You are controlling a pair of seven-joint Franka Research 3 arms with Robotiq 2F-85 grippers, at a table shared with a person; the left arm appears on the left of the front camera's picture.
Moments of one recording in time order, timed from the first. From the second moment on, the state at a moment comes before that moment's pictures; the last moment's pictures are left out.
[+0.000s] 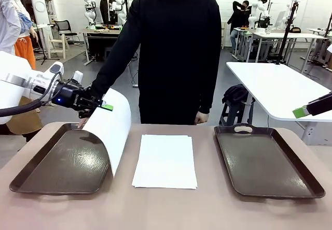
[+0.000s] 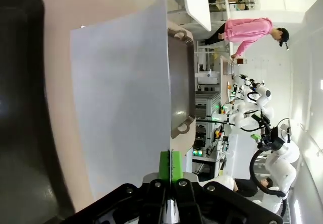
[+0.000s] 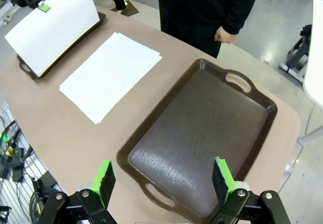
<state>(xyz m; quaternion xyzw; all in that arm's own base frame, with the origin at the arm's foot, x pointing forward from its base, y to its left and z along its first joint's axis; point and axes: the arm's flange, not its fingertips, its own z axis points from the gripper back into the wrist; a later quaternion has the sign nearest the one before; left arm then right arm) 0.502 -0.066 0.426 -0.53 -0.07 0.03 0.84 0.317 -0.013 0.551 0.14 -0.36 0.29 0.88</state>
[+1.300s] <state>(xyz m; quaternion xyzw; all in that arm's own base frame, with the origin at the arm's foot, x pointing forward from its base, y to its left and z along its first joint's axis) 0.515 0.033 0.343 -0.41 -0.06 0.06 0.91 0.316 -0.013 0.551 0.14 -0.36 0.29 0.88</state>
